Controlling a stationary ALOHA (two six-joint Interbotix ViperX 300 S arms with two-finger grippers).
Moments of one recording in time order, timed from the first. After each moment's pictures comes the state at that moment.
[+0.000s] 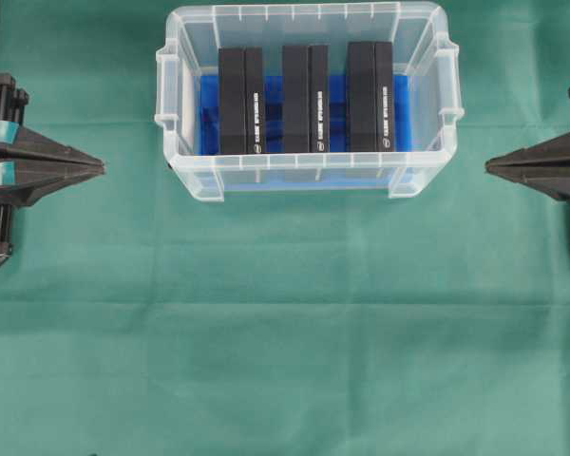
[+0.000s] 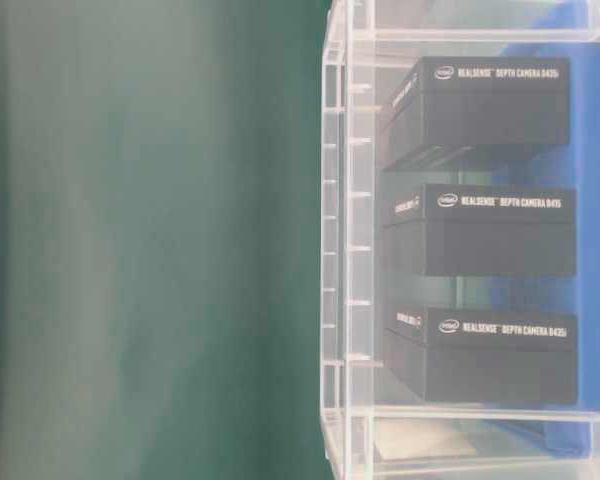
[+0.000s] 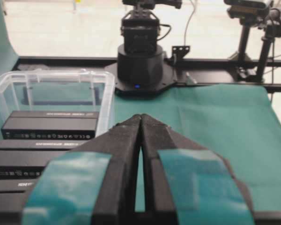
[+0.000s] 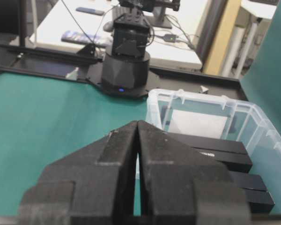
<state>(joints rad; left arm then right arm) 0.00 -0.97 1.17 0.00 -0.29 0.00 0.00 -0.96 1.17 0.00 -0.29 0.00</state>
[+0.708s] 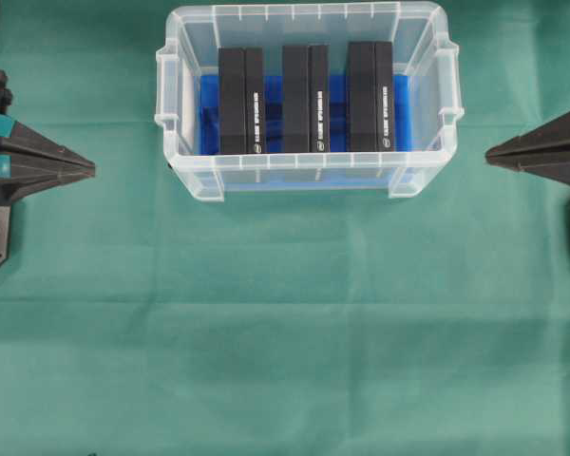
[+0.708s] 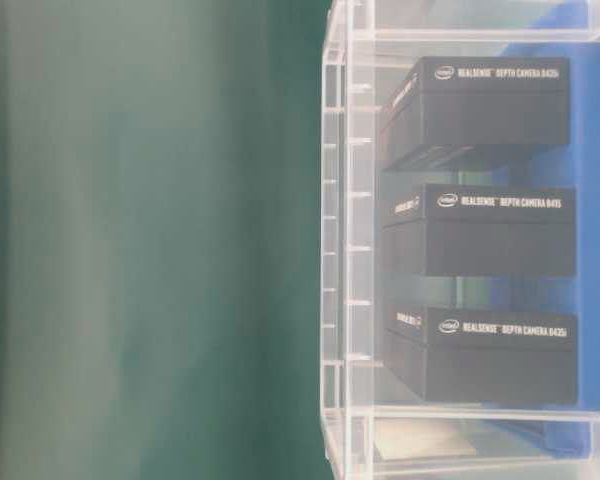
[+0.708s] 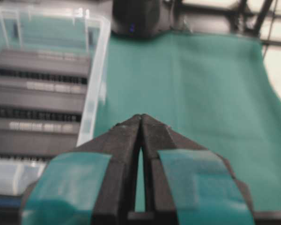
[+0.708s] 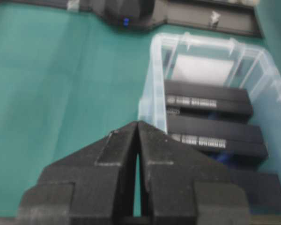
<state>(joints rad) 0.00 -1.02 1.01 0.02 0.20 -0.14 -0.01 -0.93 0.87 0.00 0.33 0.01</state>
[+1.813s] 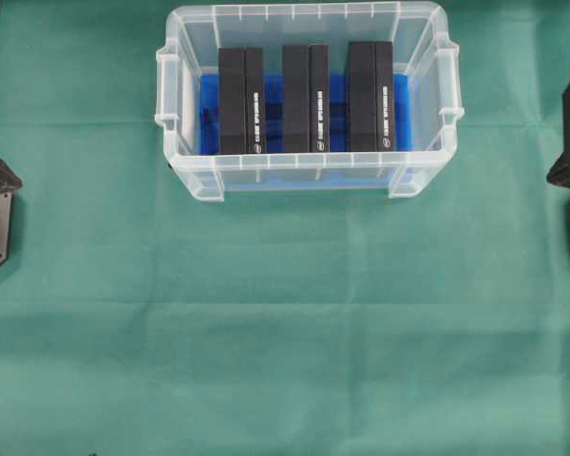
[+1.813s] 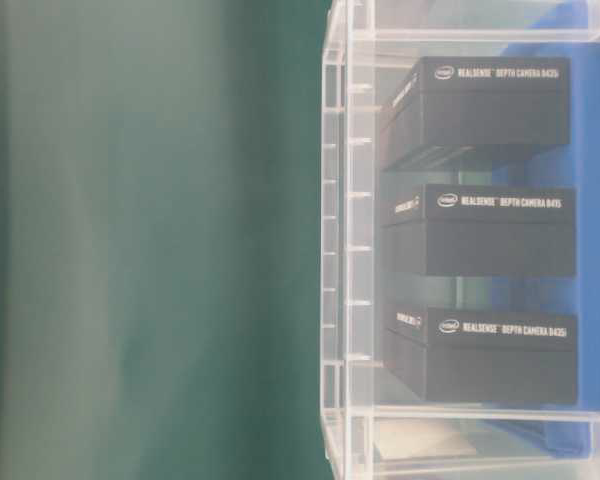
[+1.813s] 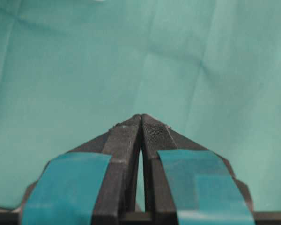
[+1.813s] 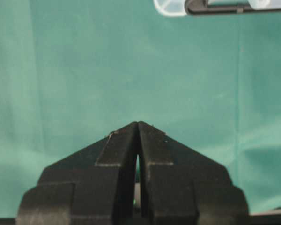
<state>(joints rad) 0.00 -0.91 0.71 0.02 1.17 -0.30 -0.01 -0.76 0.69 -0.05 1.21 0.22</state>
